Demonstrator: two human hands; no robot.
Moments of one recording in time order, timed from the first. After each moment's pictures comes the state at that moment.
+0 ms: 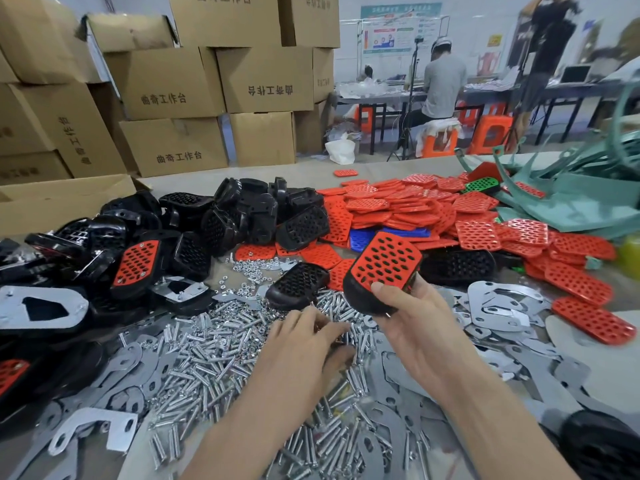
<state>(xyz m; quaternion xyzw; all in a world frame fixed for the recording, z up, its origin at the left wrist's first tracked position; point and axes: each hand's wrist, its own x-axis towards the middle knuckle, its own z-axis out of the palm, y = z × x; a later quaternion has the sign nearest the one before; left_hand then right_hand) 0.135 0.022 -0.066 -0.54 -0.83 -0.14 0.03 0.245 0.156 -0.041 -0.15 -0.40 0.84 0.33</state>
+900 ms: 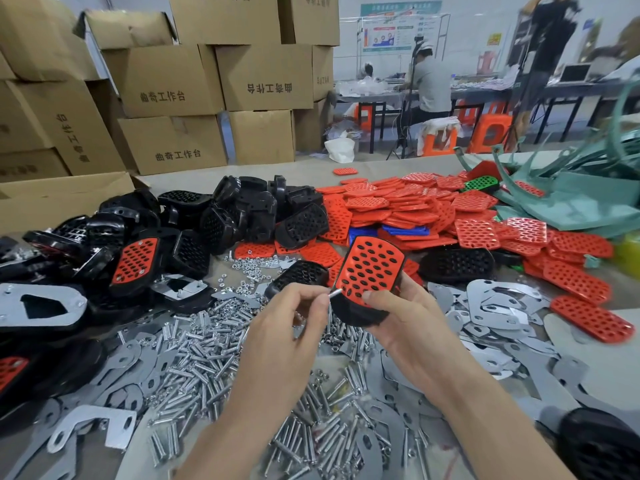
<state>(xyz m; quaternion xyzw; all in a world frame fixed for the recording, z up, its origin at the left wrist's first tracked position) 0.145 0.014 -0.044 -0.44 -0.74 -0.50 0.04 0.245 0.153 -0.041 -0.14 -0.44 0.84 0.29</state>
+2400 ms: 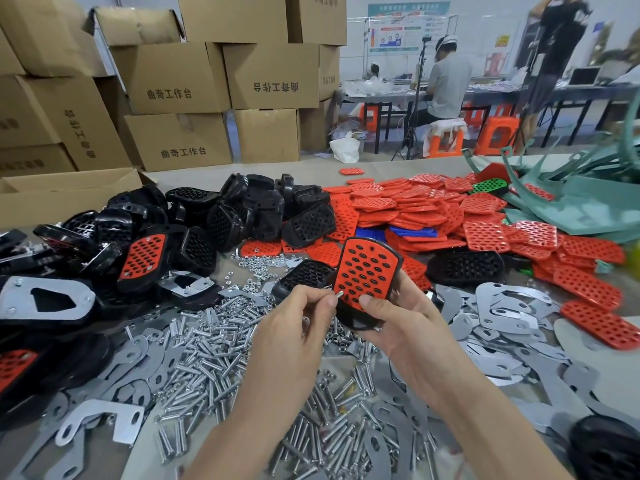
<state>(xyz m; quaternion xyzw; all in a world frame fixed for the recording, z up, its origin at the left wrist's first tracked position) 0.143 0.013 -0.047 -0.41 -0.76 -0.50 0.00 0.244 0.146 -0.050 -0.09 -0.51 0.81 0.27</state>
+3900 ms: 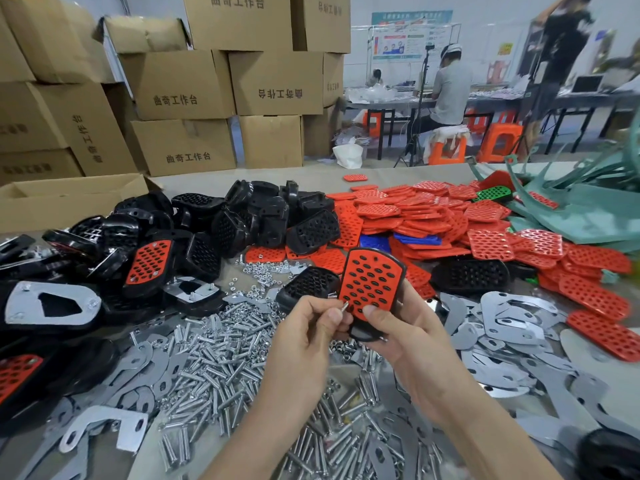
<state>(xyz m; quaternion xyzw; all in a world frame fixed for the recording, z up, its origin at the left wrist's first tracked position) 0.142 0.025 -0.061 -0.35 -0.66 -0.65 -0.14 0.241 0.138 -0.053 -0.13 -0.55 0.77 0.31</state>
